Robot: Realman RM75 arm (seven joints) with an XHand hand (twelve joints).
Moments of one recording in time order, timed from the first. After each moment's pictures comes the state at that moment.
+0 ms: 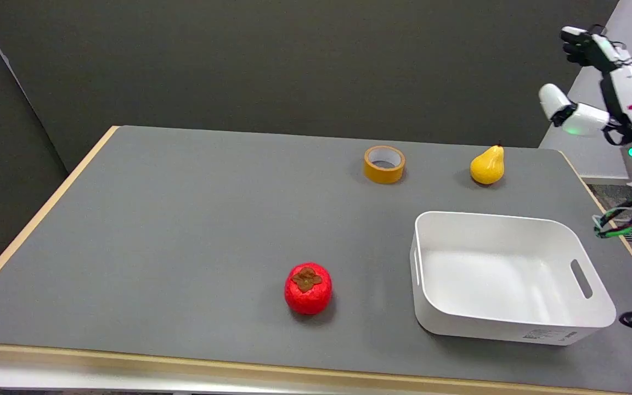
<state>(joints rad) -0.02 -0.69 -1.43 0.91 0.53 1.02 0.93</state>
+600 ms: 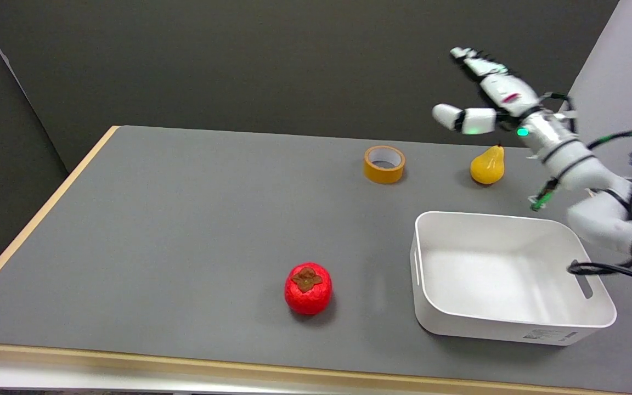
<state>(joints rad) 0.39 -0.71 -1.82 0.90 0.25 0.57 0.92</state>
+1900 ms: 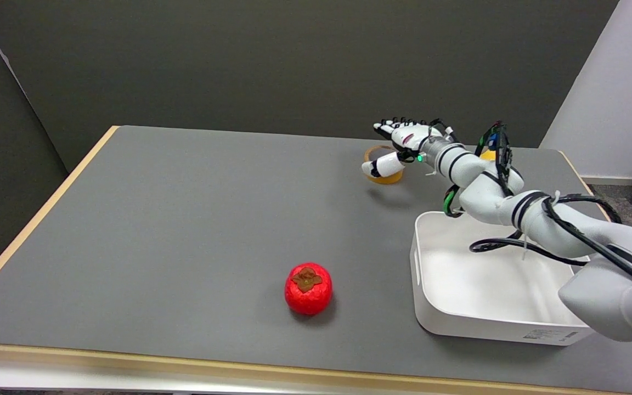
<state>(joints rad) 0.79 -1.03 -2.21 0.64 0.07 0.01 0.76</state>
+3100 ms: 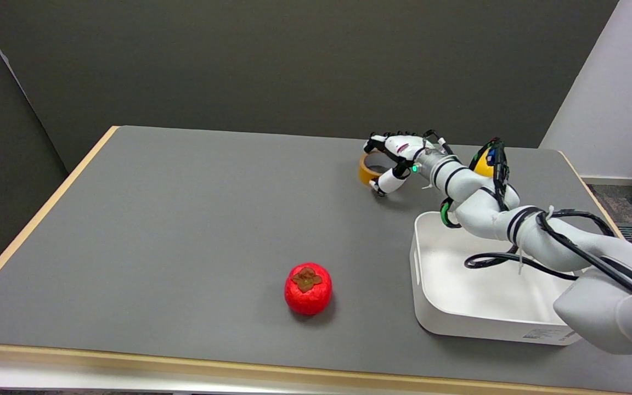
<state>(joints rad) 0.74 -1.06 -2.18 0.60 0.18 0.13 0.75</state>
